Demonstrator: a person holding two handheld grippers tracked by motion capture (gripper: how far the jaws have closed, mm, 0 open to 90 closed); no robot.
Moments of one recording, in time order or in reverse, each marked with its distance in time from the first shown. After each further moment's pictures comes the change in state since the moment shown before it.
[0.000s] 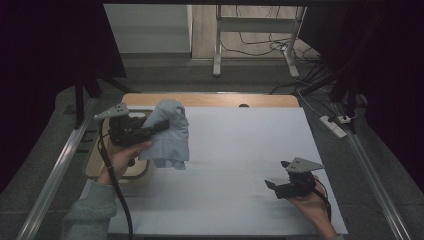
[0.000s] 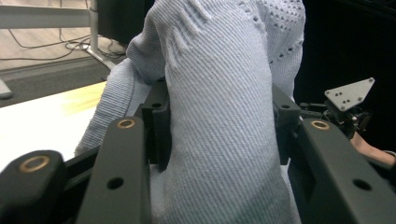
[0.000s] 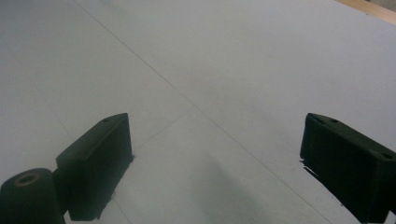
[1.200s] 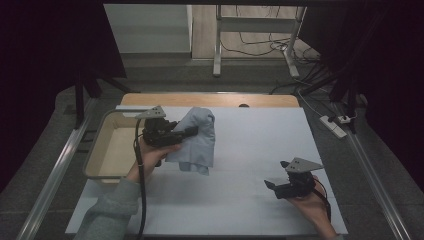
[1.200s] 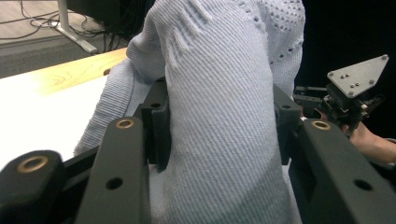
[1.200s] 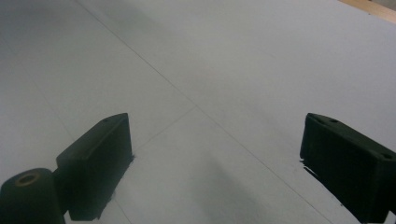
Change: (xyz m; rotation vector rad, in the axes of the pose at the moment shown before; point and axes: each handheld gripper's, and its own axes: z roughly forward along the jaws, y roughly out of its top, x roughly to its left) left arm -0.016 -0.008 0.076 0.100 -0.063 0.013; right arm 0.001 0.000 0.001 0.005 0.003 0.000
